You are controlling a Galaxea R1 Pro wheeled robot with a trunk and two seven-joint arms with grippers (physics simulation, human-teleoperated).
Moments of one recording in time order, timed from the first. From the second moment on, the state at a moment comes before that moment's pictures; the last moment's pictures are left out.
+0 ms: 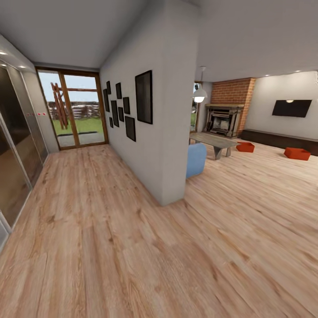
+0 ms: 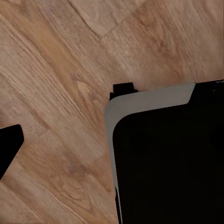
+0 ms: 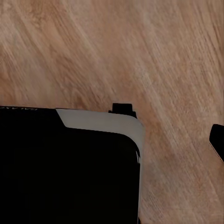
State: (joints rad) left arm -0.18 0.07 -0.02 -0.03 -0.11 0.01 -0.06; right arm -0.09 -0.05 0.00 -0.17 0.01 -0.04 0.10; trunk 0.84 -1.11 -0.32
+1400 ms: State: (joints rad) left arm -0.18 0.07 -0.02 -0.03 -0.11 0.01 -0.06; right arm -0.09 -0.05 0.00 -0.17 0.01 -0.04 0.10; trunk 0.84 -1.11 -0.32
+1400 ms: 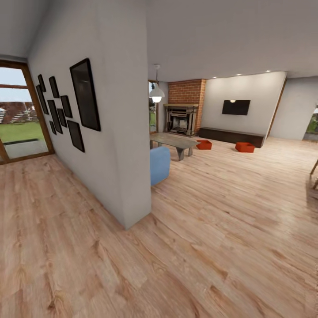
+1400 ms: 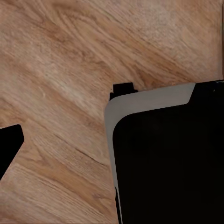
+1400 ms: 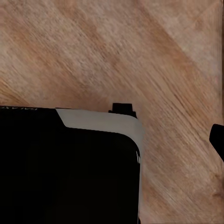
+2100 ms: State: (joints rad) left arm -0.18 0.07 -0.02 -0.03 -0.11 0.01 -0.06; right arm -0.09 -0.05 0.00 -0.17 0.01 -0.04 0.10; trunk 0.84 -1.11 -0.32
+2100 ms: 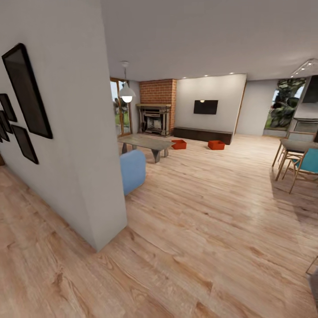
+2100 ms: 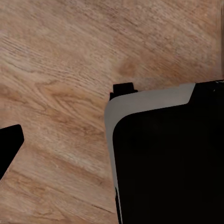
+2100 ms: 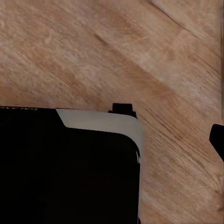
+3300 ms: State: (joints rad) left arm -0.18 0.07 -0.02 -0.03 -0.11 0.01 -0.06; right arm -0.09 -0.05 0.00 -0.17 0.01 -0.04 0.10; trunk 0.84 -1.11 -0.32
